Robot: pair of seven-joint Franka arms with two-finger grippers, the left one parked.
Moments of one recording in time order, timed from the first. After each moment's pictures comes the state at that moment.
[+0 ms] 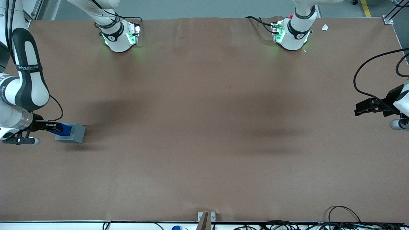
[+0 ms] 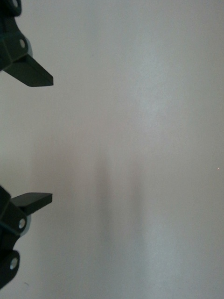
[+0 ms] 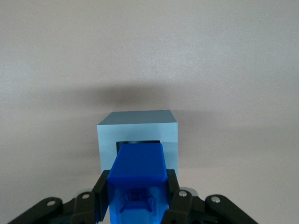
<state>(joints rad) -0.17 0.40 -0.12 -1.85 0.03 2.19 -0.26</state>
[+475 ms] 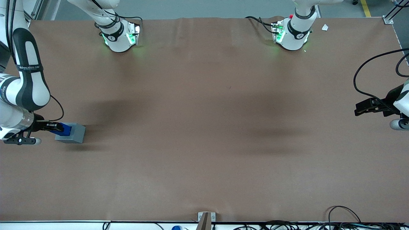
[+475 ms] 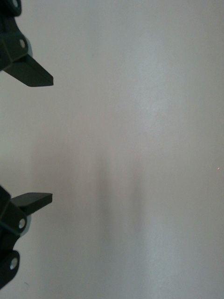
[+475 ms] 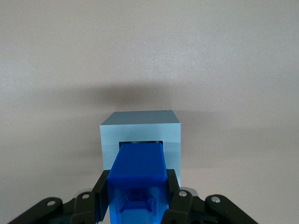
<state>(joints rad) -0.17 0.40 -0.12 -1.85 0.03 2.19 -0.26</state>
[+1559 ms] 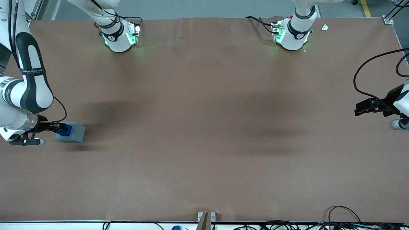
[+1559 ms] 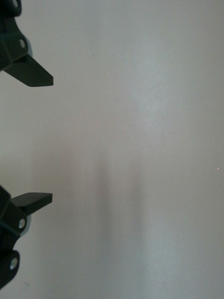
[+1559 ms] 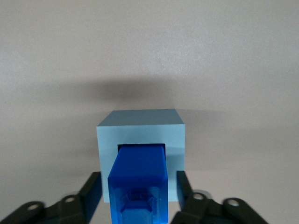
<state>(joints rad) -0.17 0.43 -0.12 -1.84 0.03 2.19 -0.26</state>
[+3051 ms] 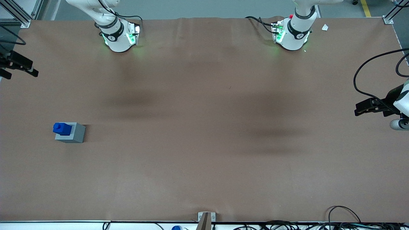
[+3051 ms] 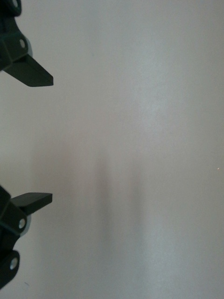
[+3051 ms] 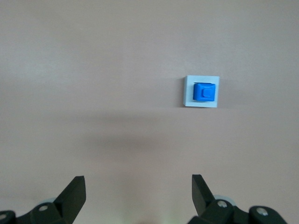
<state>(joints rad) -0.04 -0.12 -0.07 -1.66 0.07 1.53 -0.15</state>
